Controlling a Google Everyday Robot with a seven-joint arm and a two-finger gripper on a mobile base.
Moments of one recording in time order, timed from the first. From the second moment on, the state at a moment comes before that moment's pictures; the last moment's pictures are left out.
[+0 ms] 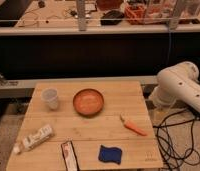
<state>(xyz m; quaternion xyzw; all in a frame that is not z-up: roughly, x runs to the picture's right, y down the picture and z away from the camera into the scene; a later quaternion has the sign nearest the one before) 0.285 0.106 0.684 -0.28 0.02 0.02 0.96</state>
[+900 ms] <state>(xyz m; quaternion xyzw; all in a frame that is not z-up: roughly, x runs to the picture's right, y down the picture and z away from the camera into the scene) 0.237 0.089 0.684 -0.27 0.01 -0.01 0.96</state>
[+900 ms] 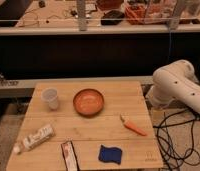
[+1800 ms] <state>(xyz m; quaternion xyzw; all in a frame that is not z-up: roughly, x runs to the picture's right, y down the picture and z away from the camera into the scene) 0.145 0.057 0.689 -0.25 0.00 -0.10 0.96</state>
